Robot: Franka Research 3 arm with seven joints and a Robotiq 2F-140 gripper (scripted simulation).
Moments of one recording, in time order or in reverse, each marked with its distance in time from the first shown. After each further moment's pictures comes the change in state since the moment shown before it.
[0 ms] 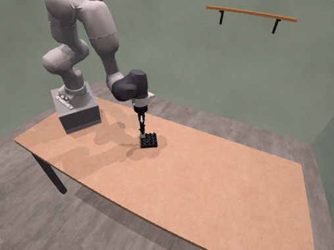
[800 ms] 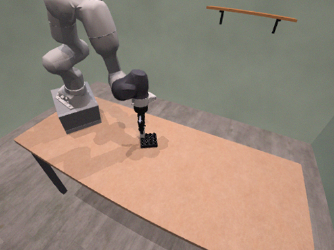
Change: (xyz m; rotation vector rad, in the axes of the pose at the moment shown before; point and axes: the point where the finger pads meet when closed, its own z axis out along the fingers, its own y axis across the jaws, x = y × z) arm -0.002 0.000 -0.002 0.018 -0.014 0.177
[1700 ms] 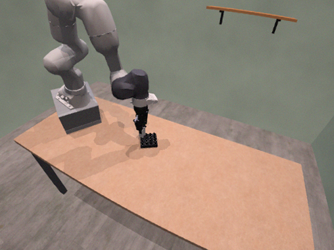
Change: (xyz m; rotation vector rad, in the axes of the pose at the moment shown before) arm -0.001 0.001 -0.003 0.008 -0.011 0.423
